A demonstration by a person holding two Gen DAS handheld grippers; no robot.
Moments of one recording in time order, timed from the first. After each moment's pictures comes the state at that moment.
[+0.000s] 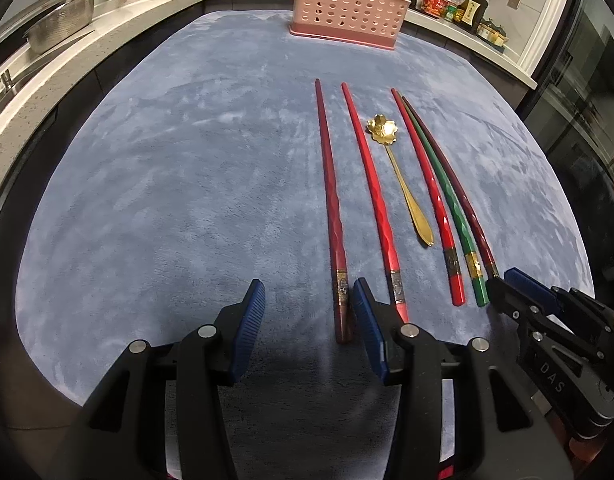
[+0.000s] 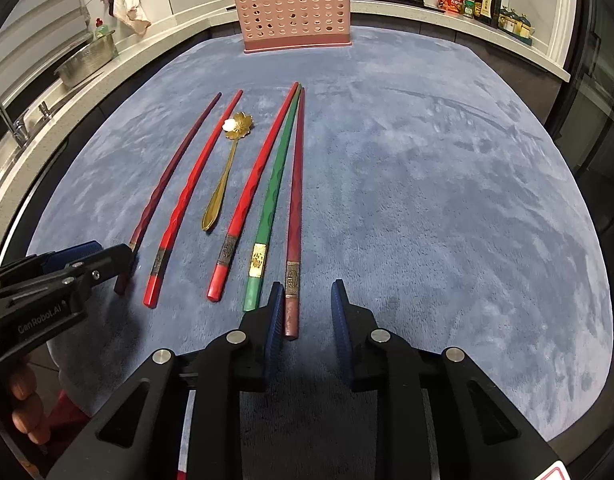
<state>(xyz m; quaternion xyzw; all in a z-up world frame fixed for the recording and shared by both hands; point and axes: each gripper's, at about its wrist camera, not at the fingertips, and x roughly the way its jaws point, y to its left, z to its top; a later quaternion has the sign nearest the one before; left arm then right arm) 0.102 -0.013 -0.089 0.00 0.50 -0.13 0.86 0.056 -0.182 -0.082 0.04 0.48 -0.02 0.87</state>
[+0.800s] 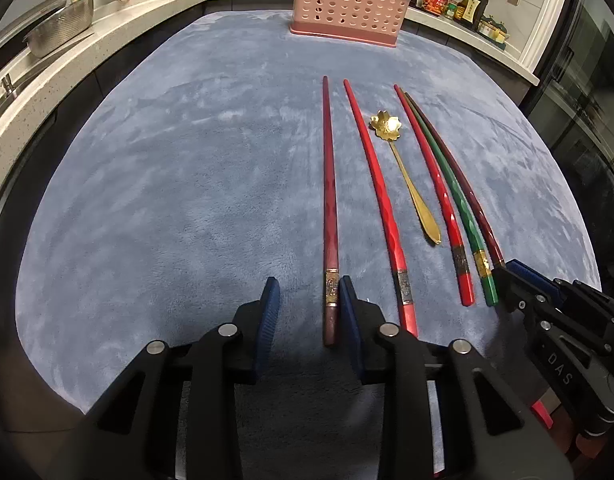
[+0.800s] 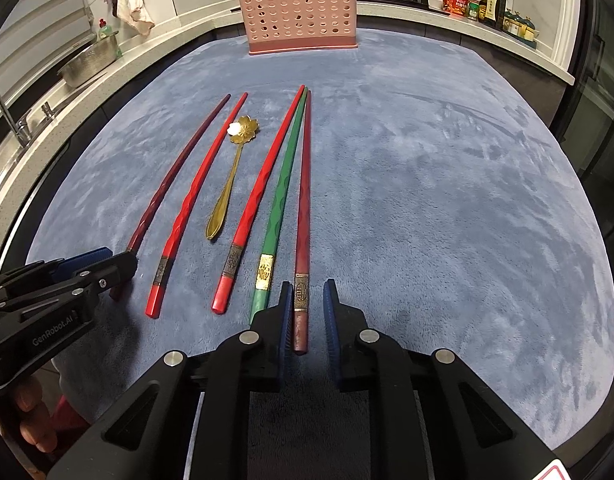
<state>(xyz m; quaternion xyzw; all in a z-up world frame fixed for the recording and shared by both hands) 0.104 -0.014 -0.094 0.01 0.50 -0.13 0.86 0.062 -0.179 -0.083 0.04 0.48 -0.01 0.88</state>
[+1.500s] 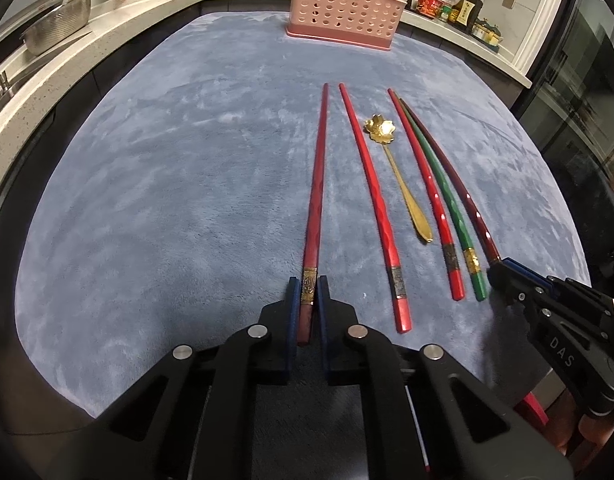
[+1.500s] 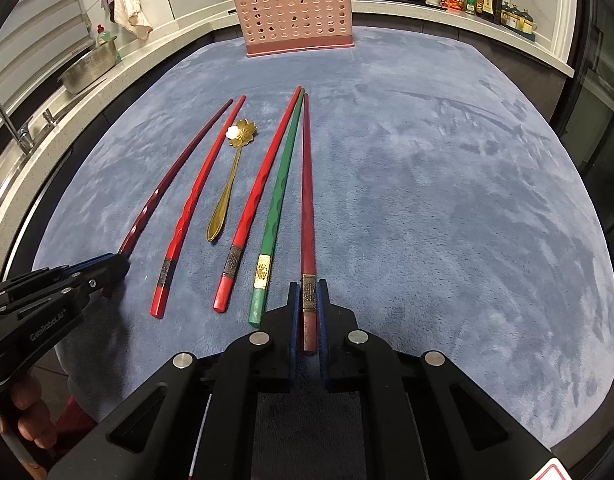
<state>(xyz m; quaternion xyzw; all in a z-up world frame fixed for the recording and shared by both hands) 0.099 -0.007 -0.086 0.00 0.49 -0.15 0.86 0.059 -0.185 -0.078 0.06 0.48 -0.01 0.88</state>
